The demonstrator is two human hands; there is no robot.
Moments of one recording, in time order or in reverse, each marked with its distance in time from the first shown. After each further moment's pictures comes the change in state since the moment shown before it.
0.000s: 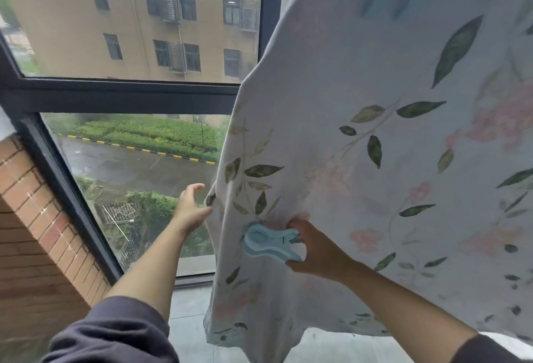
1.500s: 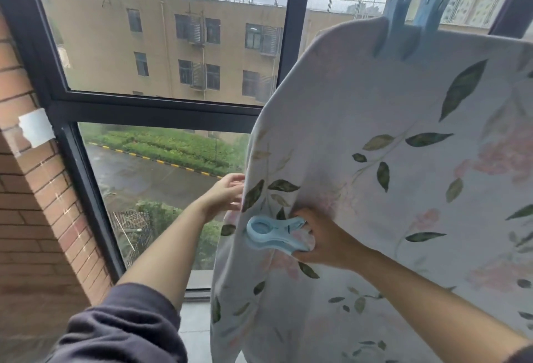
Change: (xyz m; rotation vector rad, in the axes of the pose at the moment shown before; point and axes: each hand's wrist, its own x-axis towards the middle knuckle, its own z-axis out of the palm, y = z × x) left_hand -0.020 0.090 -0.026 -0.309 -0.467 0.019; right_hand 0.020 -0.058 -0.059 -0.126 -0.029 -0.114
